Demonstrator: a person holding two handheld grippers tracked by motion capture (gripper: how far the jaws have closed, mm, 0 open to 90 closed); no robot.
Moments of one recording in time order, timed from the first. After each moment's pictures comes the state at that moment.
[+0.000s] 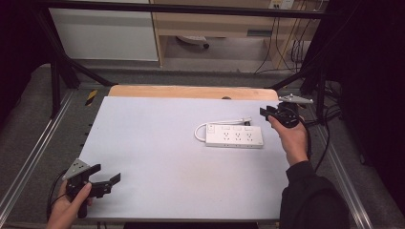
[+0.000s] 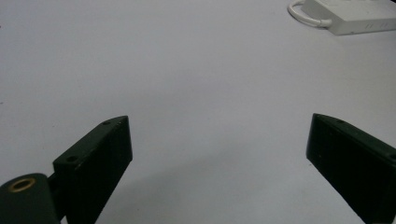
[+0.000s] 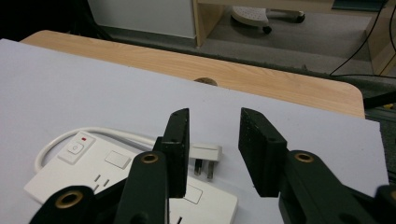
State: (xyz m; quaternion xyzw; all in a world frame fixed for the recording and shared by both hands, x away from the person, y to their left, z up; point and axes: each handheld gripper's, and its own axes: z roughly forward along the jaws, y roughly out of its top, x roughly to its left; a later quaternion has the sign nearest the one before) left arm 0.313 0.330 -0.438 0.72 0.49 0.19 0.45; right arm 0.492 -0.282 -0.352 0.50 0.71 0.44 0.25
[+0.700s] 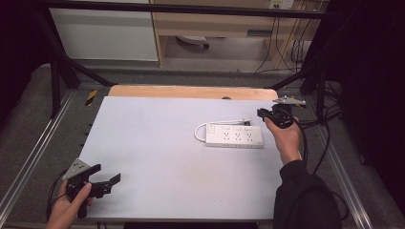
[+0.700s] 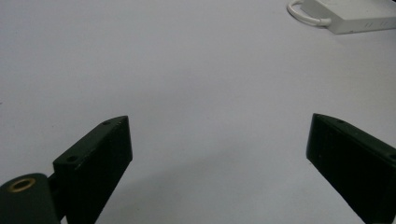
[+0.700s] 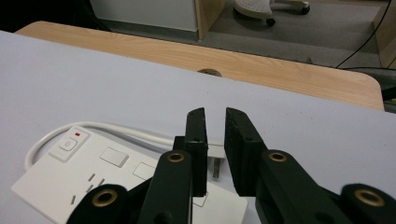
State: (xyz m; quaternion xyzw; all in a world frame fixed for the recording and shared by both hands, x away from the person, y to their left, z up) left arm 0.313 0.330 -0.438 0.72 0.49 0.19 0.45; right arm 0.502 -0.273 -0.369 0.50 0.71 0.43 0.24
